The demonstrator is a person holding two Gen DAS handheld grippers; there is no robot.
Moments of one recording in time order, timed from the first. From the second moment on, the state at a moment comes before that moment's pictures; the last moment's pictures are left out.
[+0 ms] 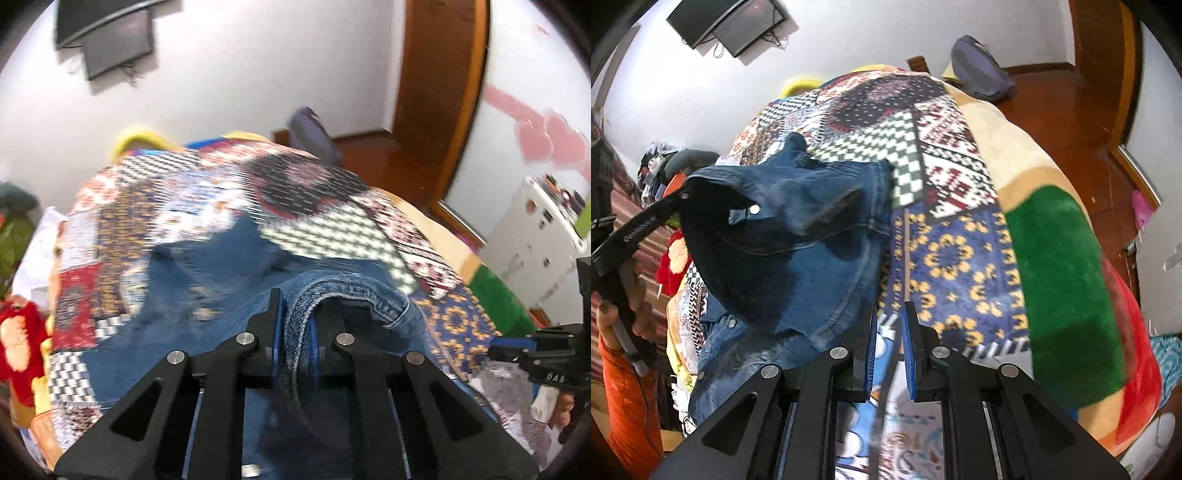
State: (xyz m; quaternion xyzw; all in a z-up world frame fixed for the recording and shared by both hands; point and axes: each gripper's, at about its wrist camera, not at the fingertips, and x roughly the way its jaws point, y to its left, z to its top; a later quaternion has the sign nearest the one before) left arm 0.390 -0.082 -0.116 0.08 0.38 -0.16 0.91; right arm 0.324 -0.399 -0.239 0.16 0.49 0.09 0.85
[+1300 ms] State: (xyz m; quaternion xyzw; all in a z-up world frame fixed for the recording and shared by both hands) left arm 0.269 0.169 -0.273 -0.13 0.50 0.03 0.86; right arm 0.358 -0.311 -0.289 0.07 0.55 0.10 0.83
